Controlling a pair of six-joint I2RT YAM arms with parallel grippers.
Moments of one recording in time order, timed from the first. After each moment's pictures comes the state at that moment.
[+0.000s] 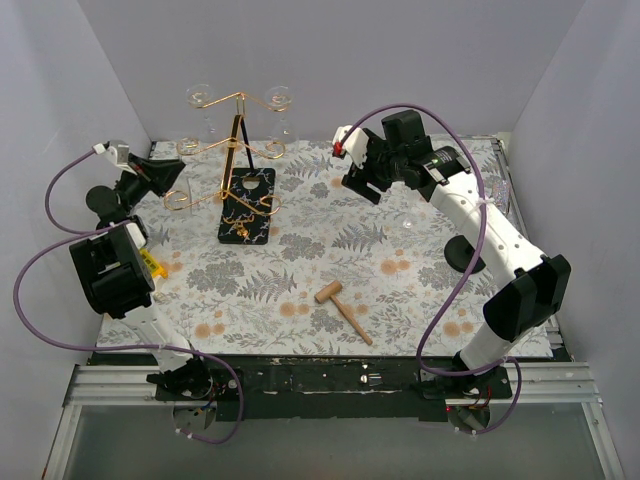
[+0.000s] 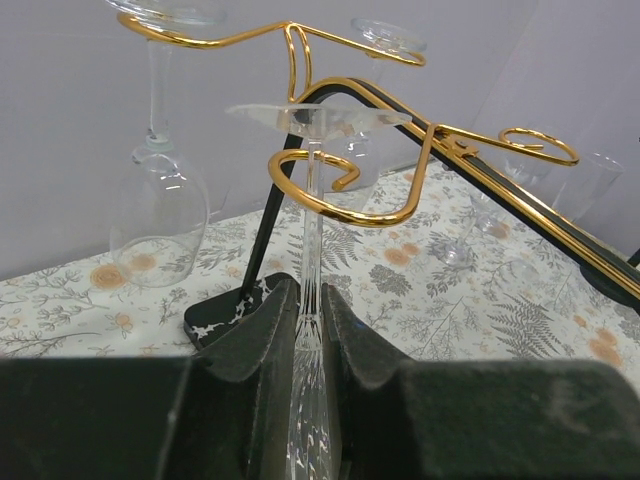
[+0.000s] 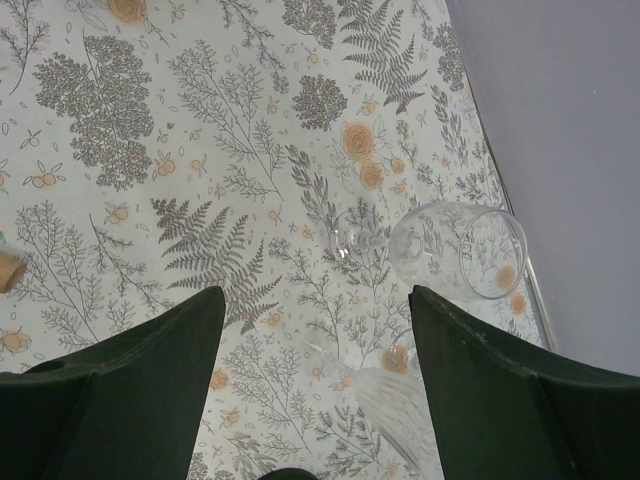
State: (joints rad) left arm 0.47 1.86 1.03 1.36 1.12 -0.70; right arm 0.55 1.64 1.72 -0.75 -0.24 -0.72
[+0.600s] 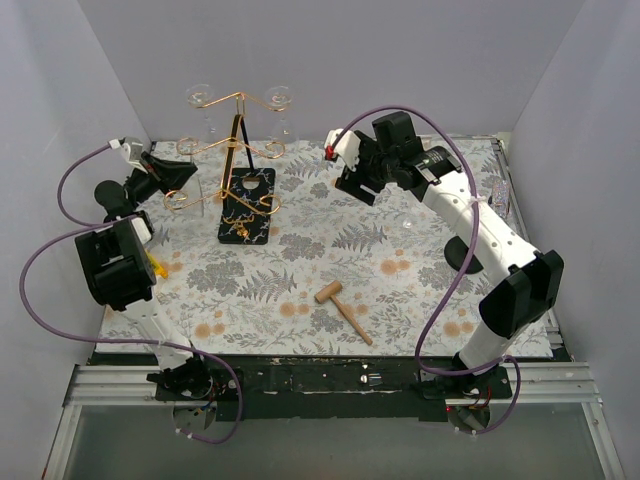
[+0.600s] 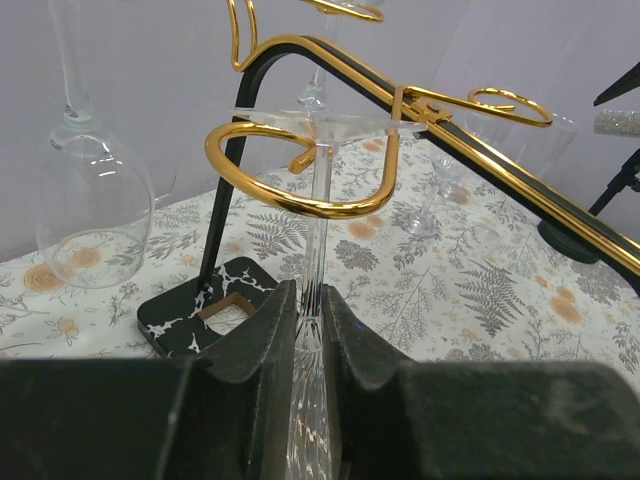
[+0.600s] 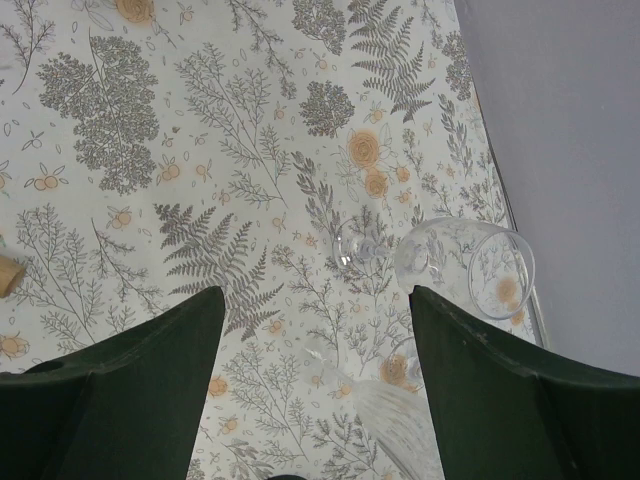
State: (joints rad) left arm 0.43 1.91 1.07 1.36 1.21 -0.72; right arm 0.58 1.67 1.74 -0.76 -0.22 -0.72
